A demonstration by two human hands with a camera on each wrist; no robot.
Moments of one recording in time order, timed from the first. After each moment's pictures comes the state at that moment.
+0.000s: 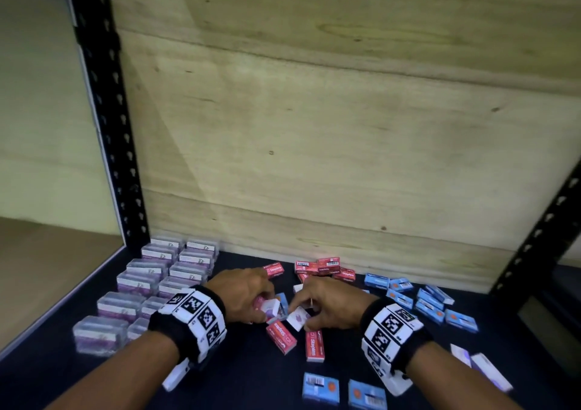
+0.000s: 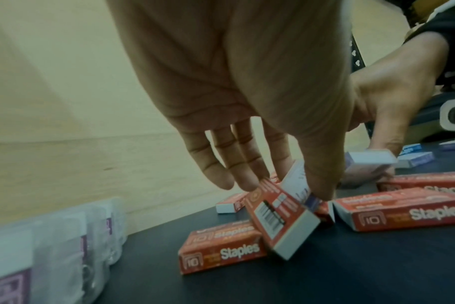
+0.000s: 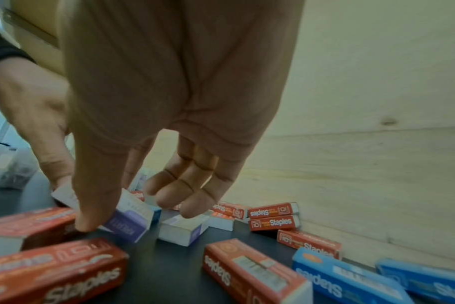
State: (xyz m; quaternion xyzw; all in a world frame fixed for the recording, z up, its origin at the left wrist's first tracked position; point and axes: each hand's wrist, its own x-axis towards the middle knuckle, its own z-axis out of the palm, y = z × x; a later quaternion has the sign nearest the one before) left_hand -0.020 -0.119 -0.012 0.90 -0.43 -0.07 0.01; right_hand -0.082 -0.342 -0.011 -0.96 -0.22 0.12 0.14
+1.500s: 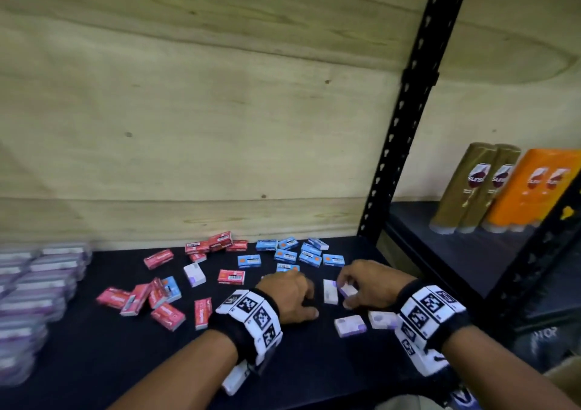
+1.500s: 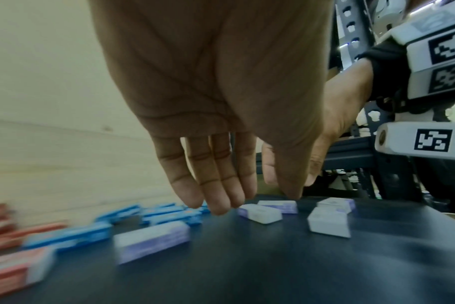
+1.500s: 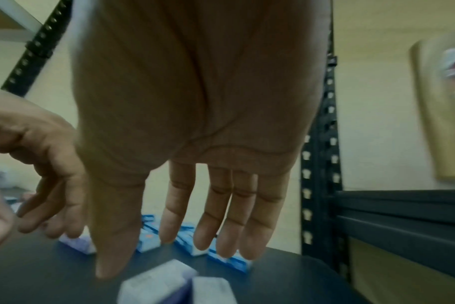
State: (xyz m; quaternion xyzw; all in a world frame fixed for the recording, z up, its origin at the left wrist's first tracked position) left_hand -0.160 -0.342 -0.018 0.82 -0.56 -0.10 0.05; right_hand -0.275 -0.519 0.016 -0.97 0.16 0.14 0.07
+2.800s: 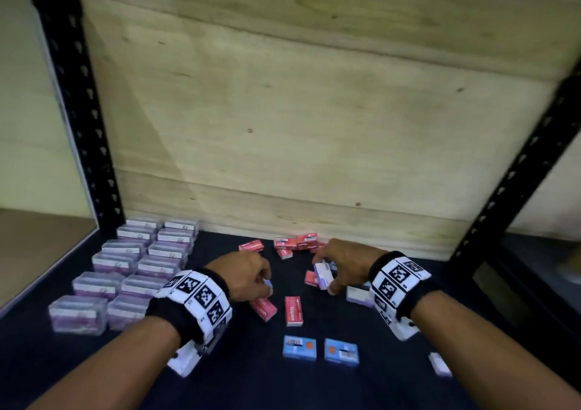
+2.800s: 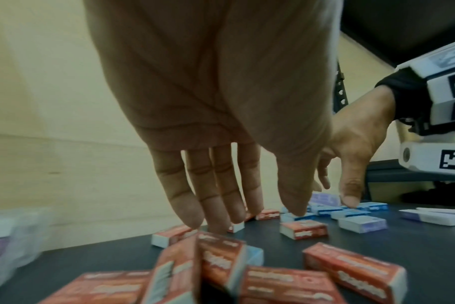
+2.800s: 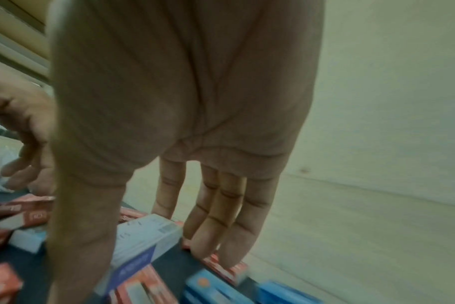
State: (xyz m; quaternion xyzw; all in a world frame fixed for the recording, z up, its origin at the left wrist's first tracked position) left_hand -0.047 -0.144 -0.004 0.91 -0.39 -0.13 0.09; right_hand -0.104 -0.383 0.024 -0.98 -0.02 0.18 0.04
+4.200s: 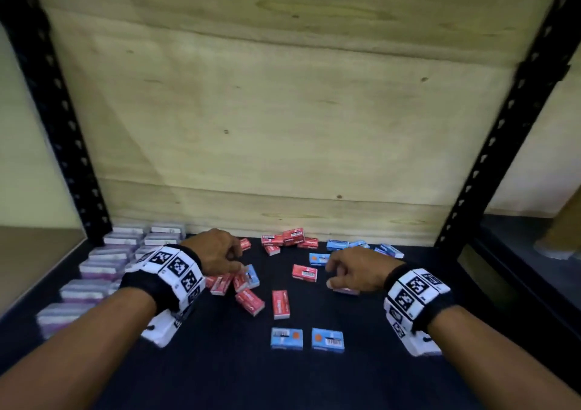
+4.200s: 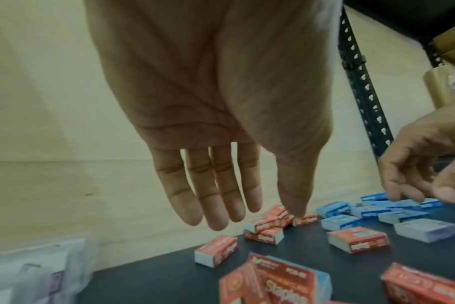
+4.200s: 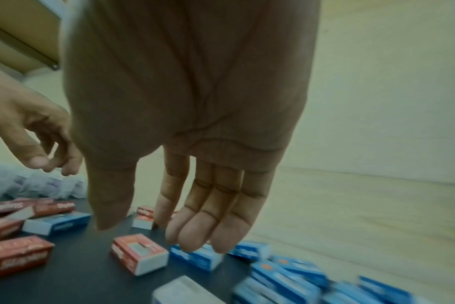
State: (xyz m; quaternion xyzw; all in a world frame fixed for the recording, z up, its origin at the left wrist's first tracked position) left_hand -0.022 -0.137 0.020 0.93 -0.36 -0.11 0.04; right_hand -0.157 -0.418 0.016 -0.98 0.05 0.17 0.09
